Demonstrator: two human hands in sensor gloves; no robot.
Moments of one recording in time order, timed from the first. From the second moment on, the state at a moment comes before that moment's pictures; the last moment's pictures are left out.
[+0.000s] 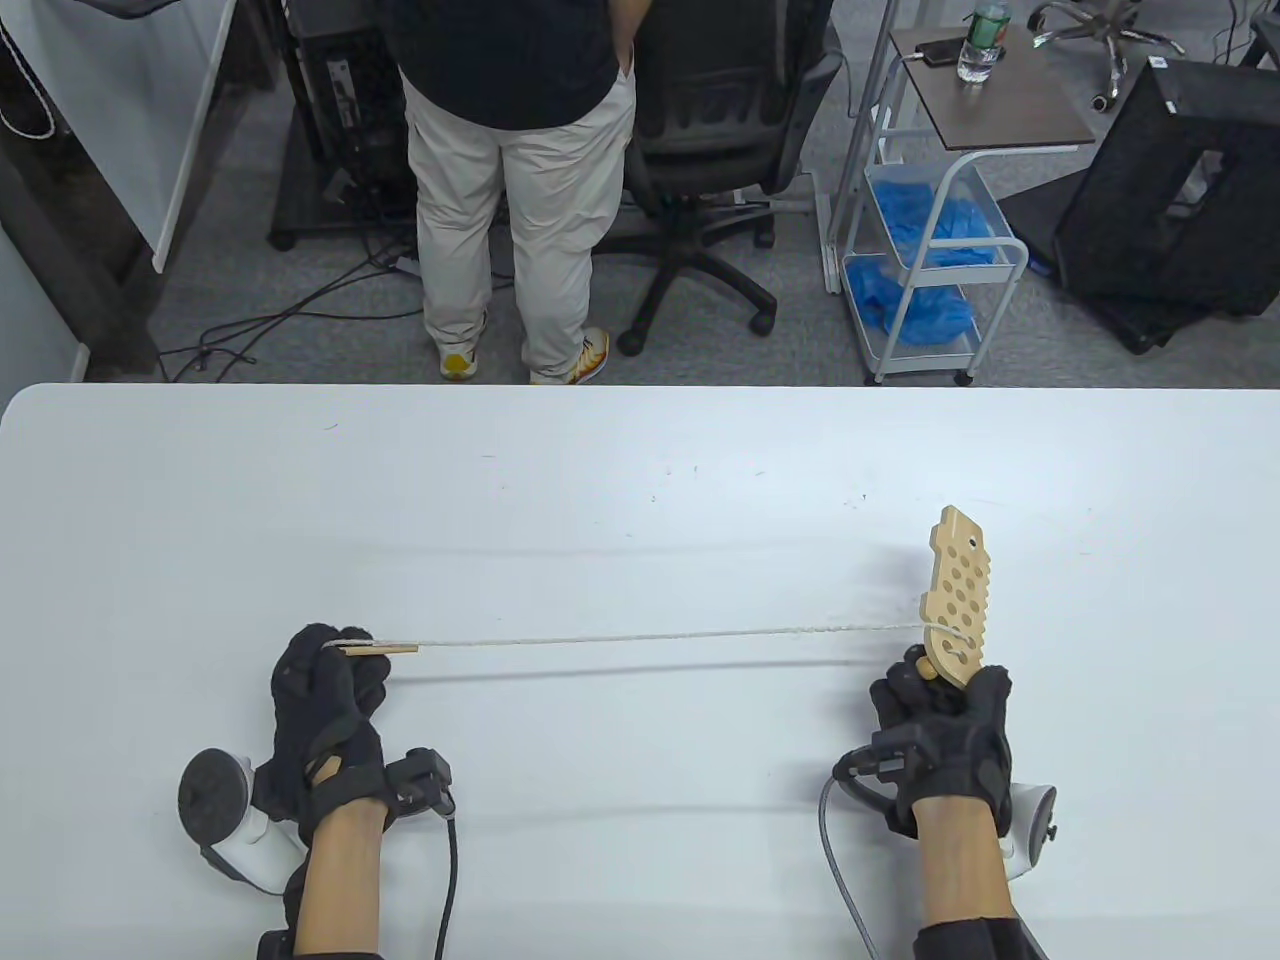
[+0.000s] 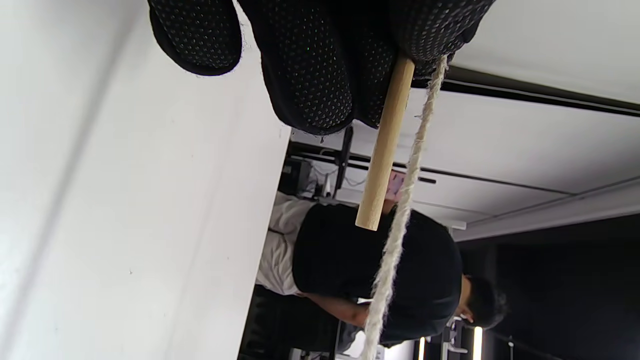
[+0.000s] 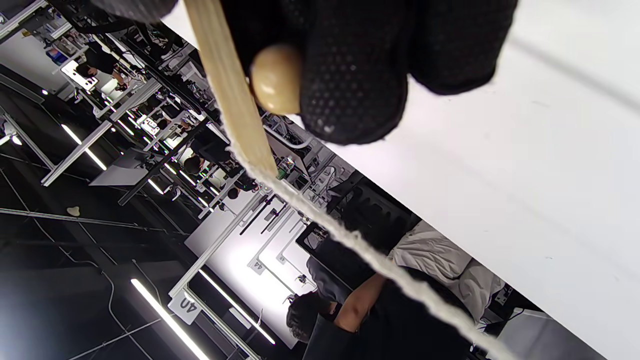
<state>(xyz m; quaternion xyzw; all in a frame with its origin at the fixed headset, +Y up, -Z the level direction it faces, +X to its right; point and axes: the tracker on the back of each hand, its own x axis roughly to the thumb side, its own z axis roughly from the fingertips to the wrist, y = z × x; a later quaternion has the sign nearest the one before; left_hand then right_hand) -0.307 -0.753 -0.237 0.15 0.22 0.73 0.63 0.232 -0.793 -0.230 -0.29 -0.14 0.27 0.91</state>
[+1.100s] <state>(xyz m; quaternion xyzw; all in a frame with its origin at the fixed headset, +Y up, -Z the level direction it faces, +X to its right) -0.238 -0.713 -0.242 0.19 0.04 0.54 0.82 0.154 -0.784 -0.244 -0.11 0.01 0.53 0.84</state>
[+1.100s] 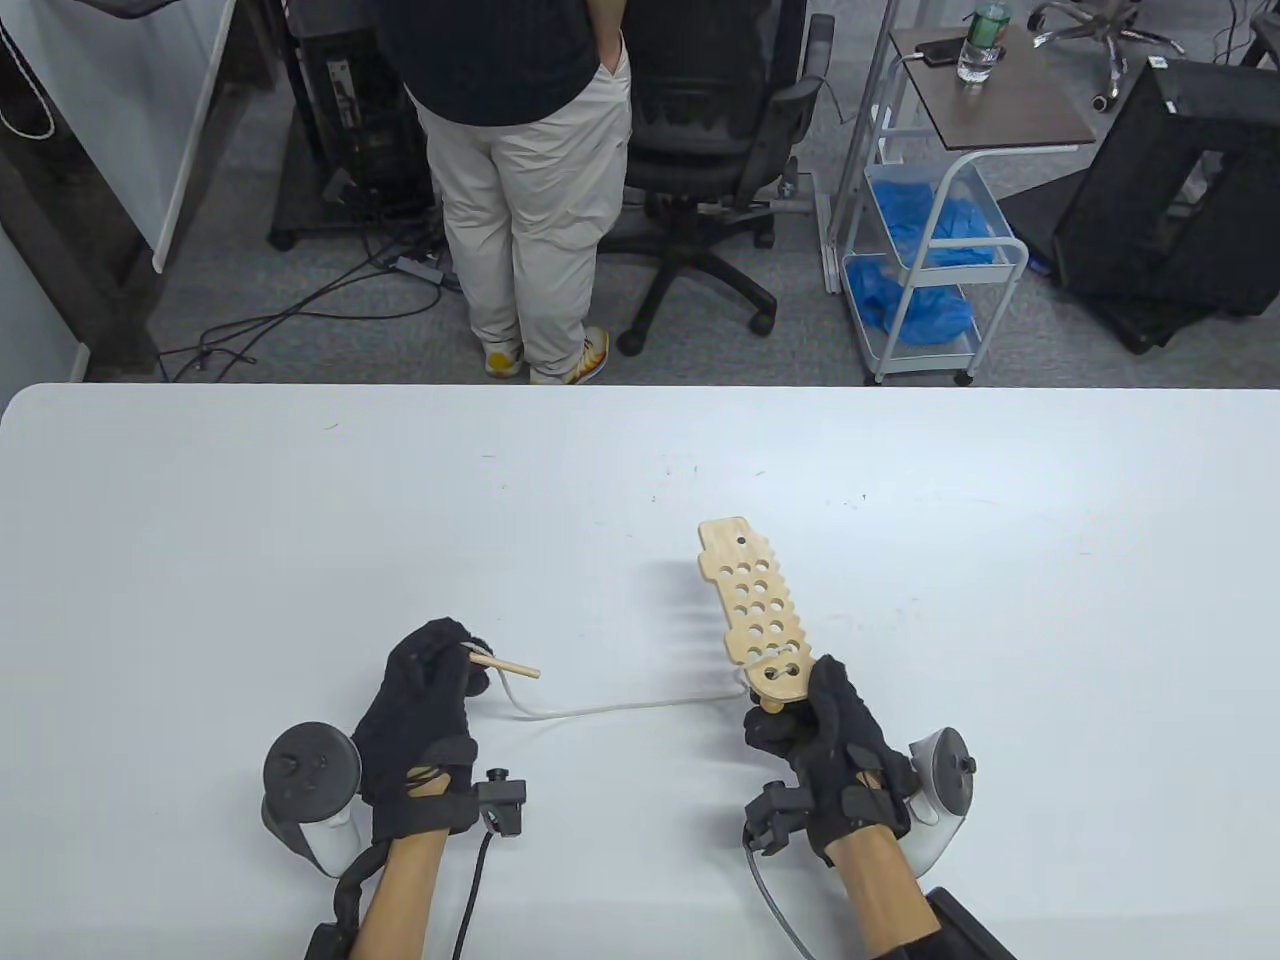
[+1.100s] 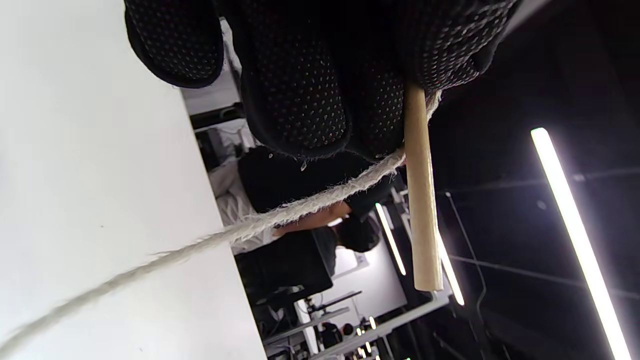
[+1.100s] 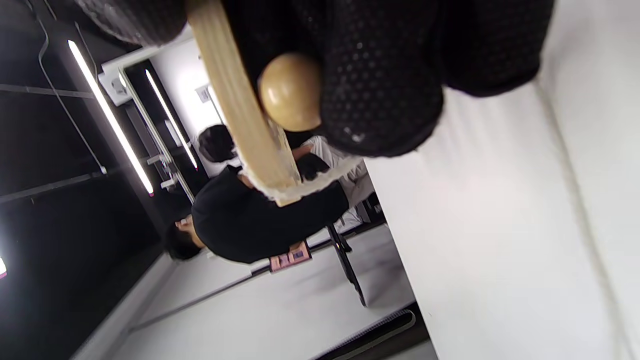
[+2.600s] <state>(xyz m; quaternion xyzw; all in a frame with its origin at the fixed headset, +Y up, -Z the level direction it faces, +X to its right) -0.141 -0.685 -0.217 0.20 -0.22 0.27 0.91 0.103 -0.769 -0.240 0.05 0.08 0.70 0.71</state>
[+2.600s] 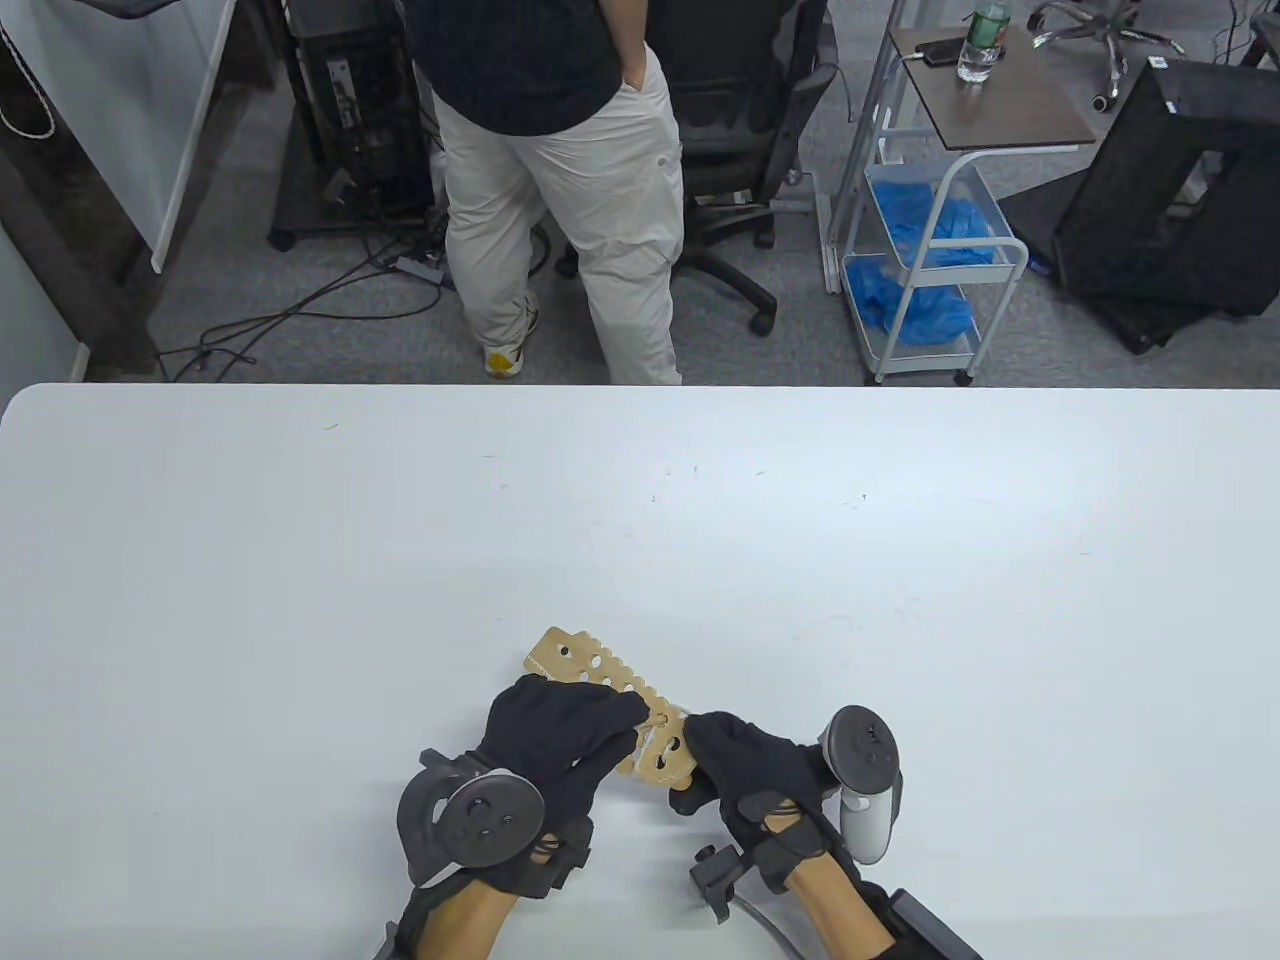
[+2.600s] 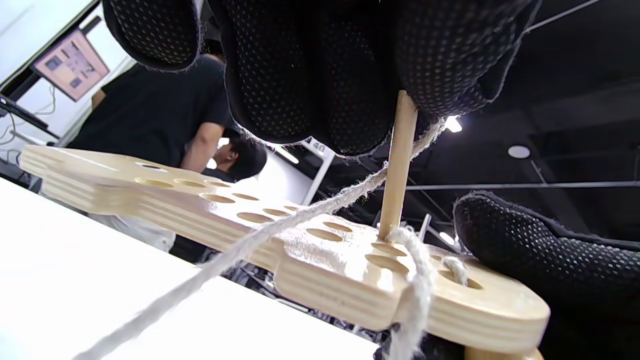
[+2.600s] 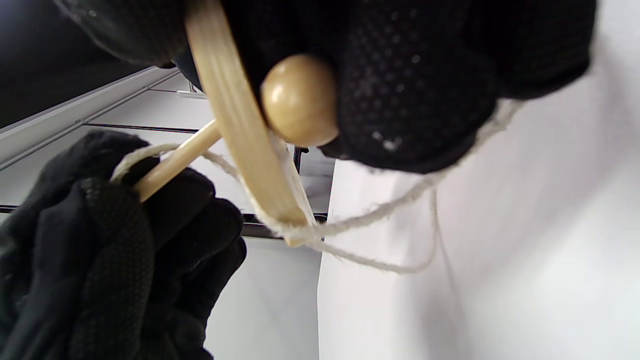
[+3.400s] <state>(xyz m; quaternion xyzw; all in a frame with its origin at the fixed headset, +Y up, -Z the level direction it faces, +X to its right) -0.172 -0.722 -0.240 0.07 -0.06 0.51 0.86 0.100 -0.759 -0.239 0.09 0.09 0.52 0.84</state>
